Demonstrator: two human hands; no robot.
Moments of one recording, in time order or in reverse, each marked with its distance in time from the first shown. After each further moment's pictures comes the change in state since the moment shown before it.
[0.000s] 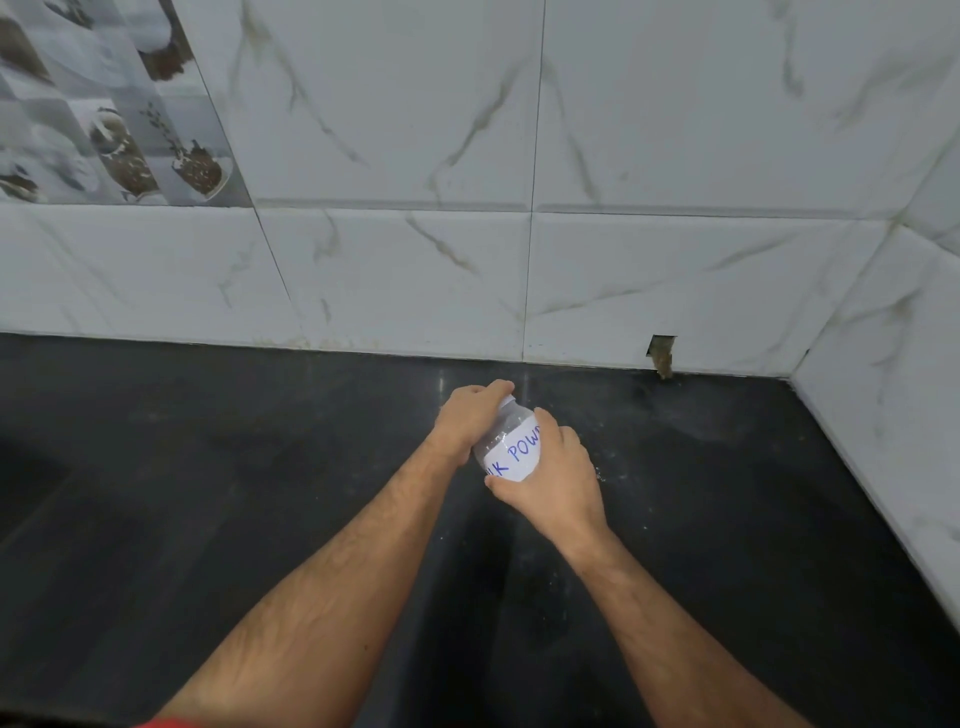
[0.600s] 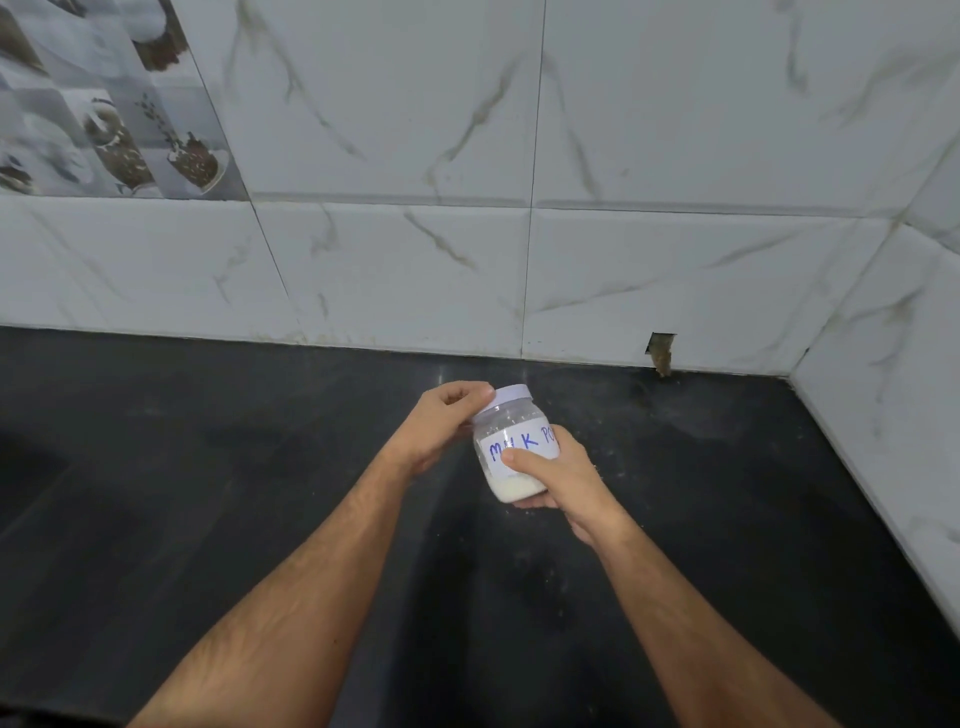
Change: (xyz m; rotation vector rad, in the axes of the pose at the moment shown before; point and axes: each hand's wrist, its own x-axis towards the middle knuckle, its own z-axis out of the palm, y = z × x) left_hand -0.008 -0.020 -0.033 -0.181 -0.190 0.229; right_hand 0.012 0.020 -0.010 0.871 -0.366 0.239
